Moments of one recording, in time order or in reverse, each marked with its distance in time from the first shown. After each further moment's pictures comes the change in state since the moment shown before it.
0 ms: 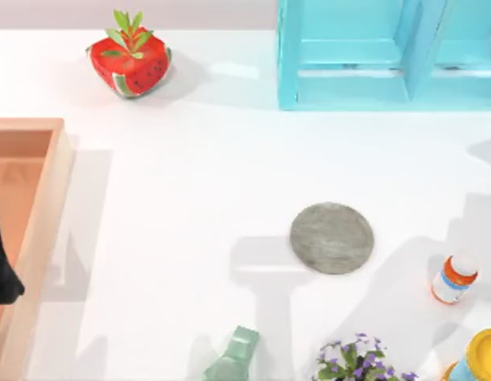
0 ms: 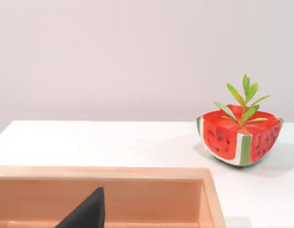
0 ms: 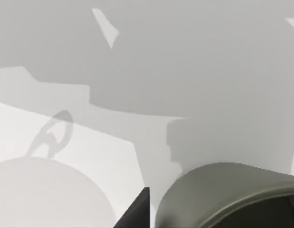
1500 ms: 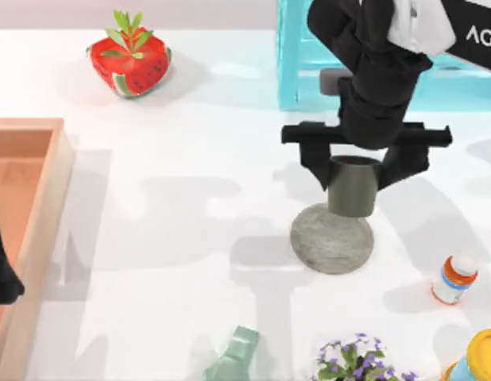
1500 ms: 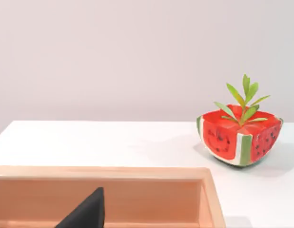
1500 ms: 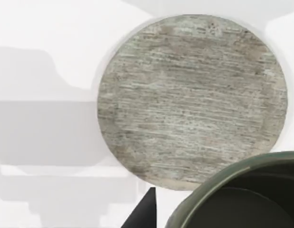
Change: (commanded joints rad) left arm 0.000 0.000 0.000 0.000 0.000 0.000; right arm 0.834 0.159 0.547 -0.294 -0.032 2.196
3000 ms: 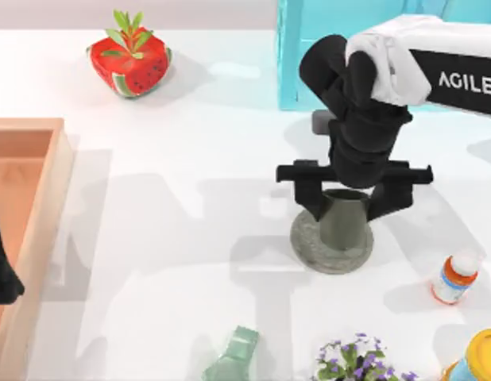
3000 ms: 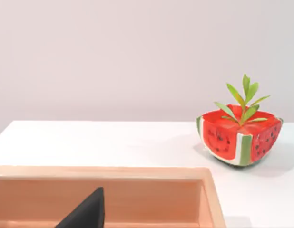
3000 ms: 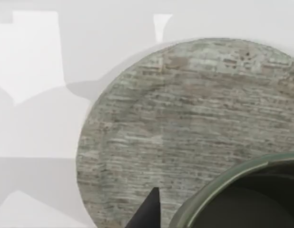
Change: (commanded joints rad) left arm 0.000 0.000 0.000 0.000 0.000 0.000; right arm 0.007 0.051 -0.181 0.232 0.001 0.008
